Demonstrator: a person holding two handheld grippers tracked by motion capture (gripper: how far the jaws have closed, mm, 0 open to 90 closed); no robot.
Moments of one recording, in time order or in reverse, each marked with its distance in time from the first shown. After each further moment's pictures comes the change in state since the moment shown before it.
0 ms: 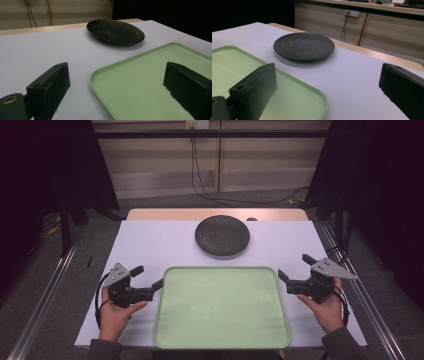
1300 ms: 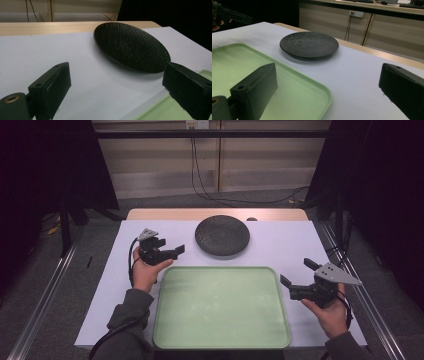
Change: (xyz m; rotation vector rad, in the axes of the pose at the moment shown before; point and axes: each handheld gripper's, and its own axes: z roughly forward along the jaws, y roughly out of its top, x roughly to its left) left arm 0.030 0.049 0.124 0.089 0.018 -0.118; right arm 0.001 -0.005 -0.013 -0.008 0.038 -0.006
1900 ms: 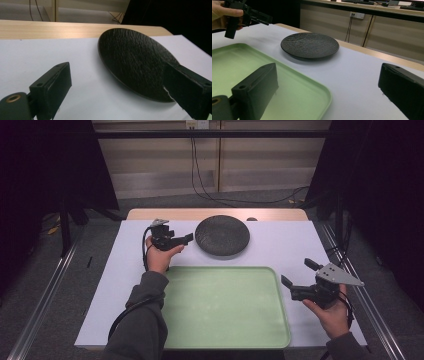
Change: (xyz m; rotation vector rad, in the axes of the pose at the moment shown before) left arm 0.005 0.019 0.050 0.016 0.039 -0.081; right arm -0.001 0.000 -0.003 -0.006 -0.001 -0.008
